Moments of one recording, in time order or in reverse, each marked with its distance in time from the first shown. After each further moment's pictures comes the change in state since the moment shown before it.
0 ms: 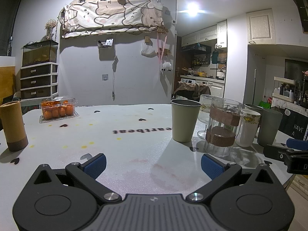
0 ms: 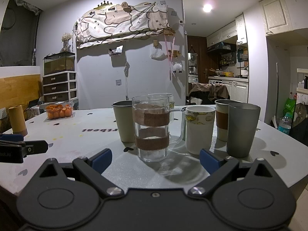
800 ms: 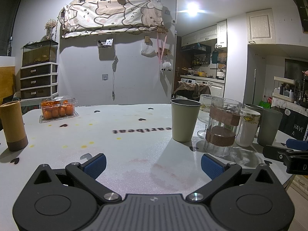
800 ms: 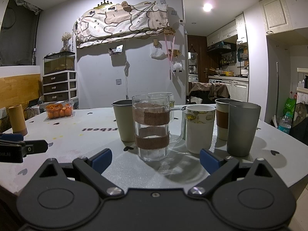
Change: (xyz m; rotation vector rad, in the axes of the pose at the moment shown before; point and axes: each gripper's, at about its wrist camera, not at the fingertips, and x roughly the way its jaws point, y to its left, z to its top) left arm 0.000 -0.001 0.001 -0.001 0.000 0.000; right arm 0.002 0.000 -0.002 0.000 0.004 -0.001
